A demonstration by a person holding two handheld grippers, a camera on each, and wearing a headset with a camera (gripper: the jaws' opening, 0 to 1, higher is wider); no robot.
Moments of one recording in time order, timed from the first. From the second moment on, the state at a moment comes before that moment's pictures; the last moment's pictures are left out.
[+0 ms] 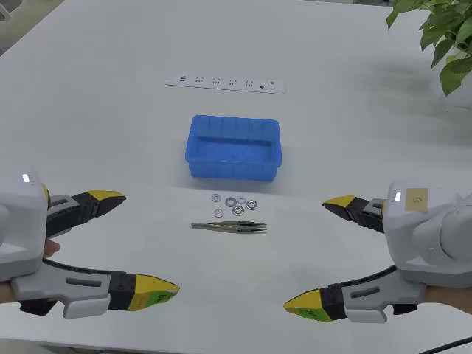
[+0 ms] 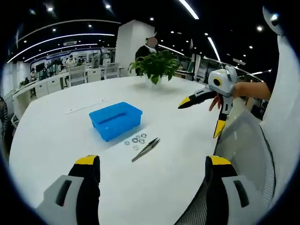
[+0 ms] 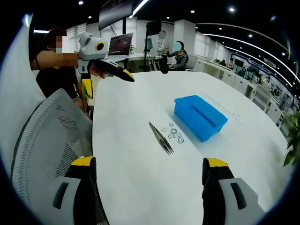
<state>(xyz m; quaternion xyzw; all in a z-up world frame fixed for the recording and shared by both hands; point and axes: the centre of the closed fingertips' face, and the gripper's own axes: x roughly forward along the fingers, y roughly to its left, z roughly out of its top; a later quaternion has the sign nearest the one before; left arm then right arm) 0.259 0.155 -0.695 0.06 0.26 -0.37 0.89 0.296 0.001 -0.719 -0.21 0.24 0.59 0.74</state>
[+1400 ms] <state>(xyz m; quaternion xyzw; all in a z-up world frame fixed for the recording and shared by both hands) 0.279 0.150 -0.688 0.04 0.25 -0.37 0.90 0.302 0.000 -0.729 -0.22 0.26 0.59 0.74</state>
